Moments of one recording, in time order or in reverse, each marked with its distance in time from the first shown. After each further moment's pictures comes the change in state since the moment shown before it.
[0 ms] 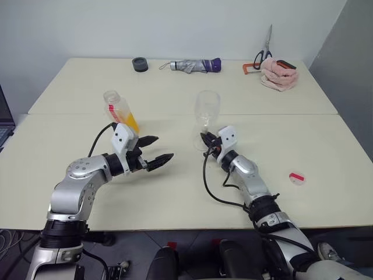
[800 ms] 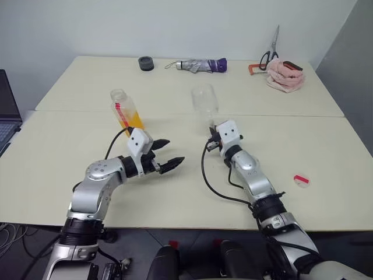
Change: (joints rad) left arm -0.012 -0.094 -0.061 0.035 0.070 -0.035 0.019; right arm 0.003 -0.064 0.035 -0.116 -0.145 0.133 -0.238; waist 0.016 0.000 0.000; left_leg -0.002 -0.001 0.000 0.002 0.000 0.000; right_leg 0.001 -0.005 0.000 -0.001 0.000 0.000
